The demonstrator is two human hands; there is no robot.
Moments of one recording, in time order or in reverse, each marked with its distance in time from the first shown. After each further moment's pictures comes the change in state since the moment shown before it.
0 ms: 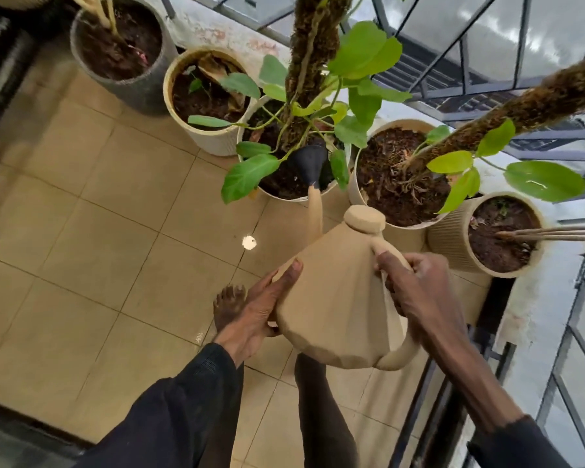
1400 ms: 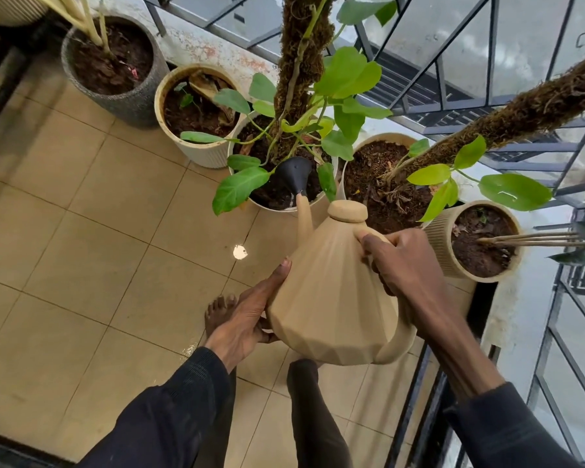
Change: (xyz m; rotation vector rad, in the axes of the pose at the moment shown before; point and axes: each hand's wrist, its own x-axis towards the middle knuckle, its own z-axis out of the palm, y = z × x) left_hand -0.005 0.016 0.004 0.010 0.048 -0.114; right_hand 0.019 -0.045 -0.004 -0.171 -0.020 -0.010
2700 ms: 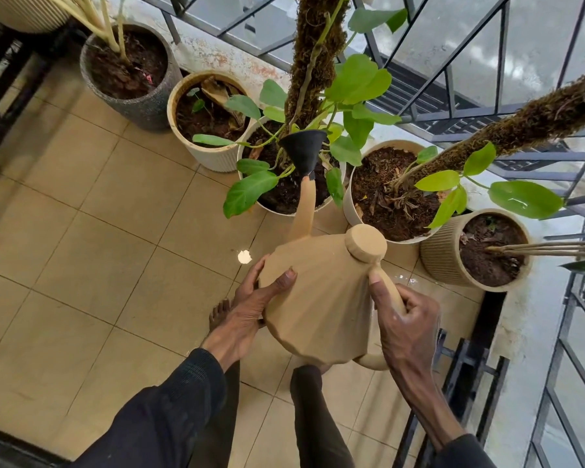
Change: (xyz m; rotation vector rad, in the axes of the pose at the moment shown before) left_hand 0.008 -0.002 -0.015 -0.079 -0.053 0.306; right_hand -0.055 0.061 0.037 0.217 0.293 -0.291
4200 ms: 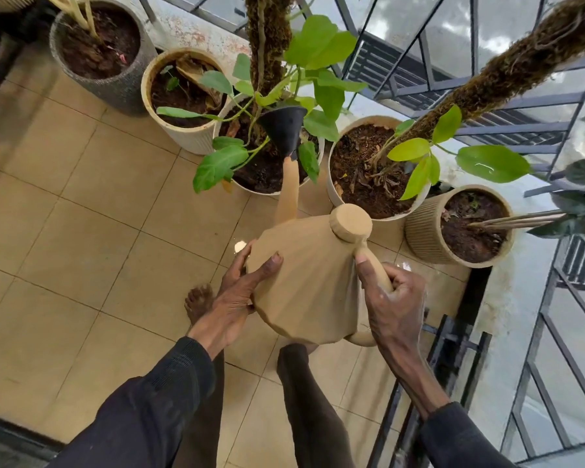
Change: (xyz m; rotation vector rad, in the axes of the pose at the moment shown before) left_hand -0.014 -0.029 0.033 -0.007 0.003 0.014; right_hand -0.001 0.027 -0.038 0.004 0.000 -0.060
